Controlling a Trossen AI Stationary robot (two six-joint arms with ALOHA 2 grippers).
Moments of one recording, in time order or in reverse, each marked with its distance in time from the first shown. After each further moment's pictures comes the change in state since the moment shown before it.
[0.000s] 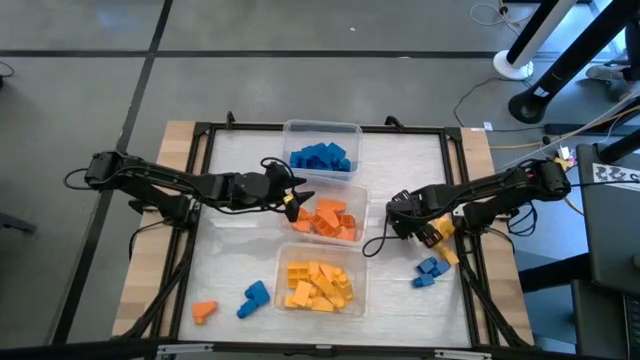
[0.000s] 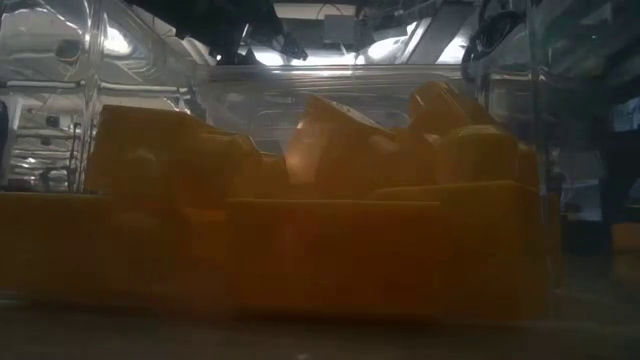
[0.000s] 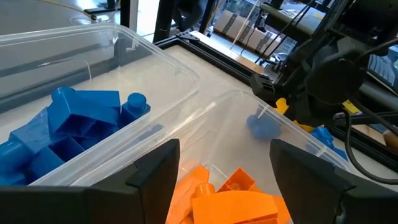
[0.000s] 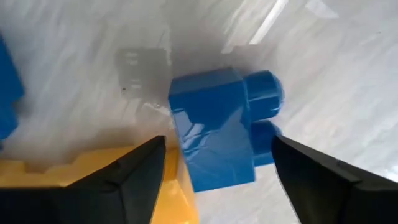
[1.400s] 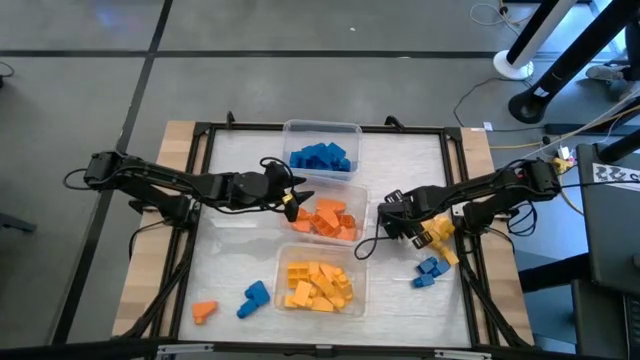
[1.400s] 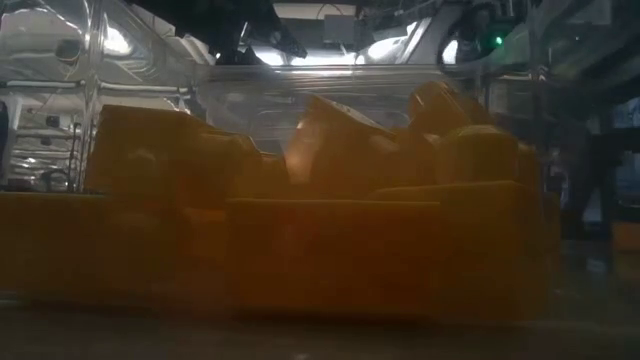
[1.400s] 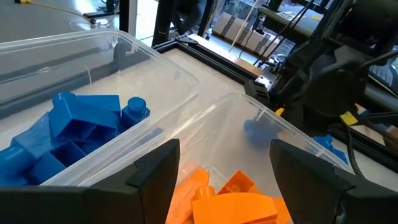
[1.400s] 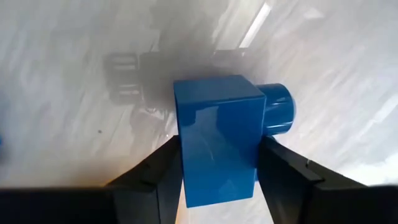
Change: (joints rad) left arm 0.000 -0.010 0.000 0.003 0.000 0.017; right arm 0.000 0.092 0.057 0.059 0.027 0.055
